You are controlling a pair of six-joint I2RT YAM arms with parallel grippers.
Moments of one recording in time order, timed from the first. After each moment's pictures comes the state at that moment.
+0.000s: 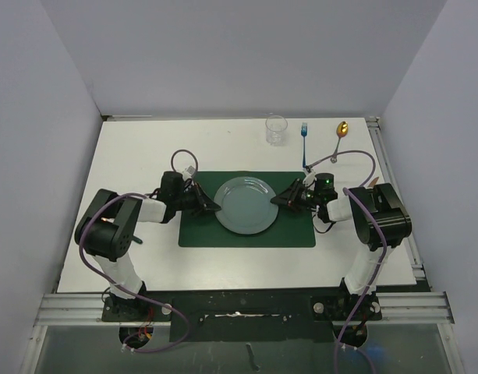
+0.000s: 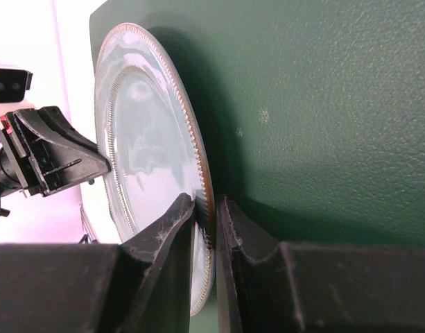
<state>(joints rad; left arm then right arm) -0.33 1.79 0.70 0.37 0.58 -0.87 0.17 1.85 0.66 0.57 -0.68 0.79</state>
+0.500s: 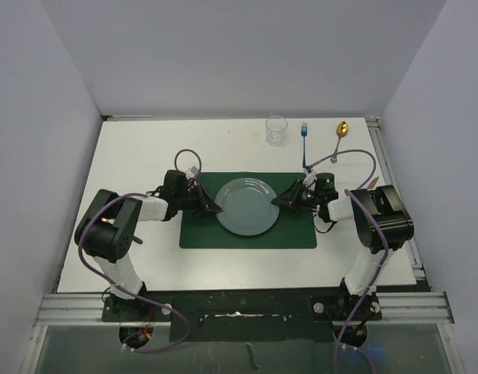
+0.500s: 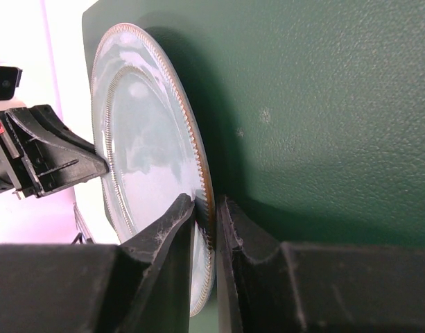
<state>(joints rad) -0.35 1.77 0.73 0.28 0.56 -0.82 0.17 1.83 0.66 0.51 -0.67 0.76</state>
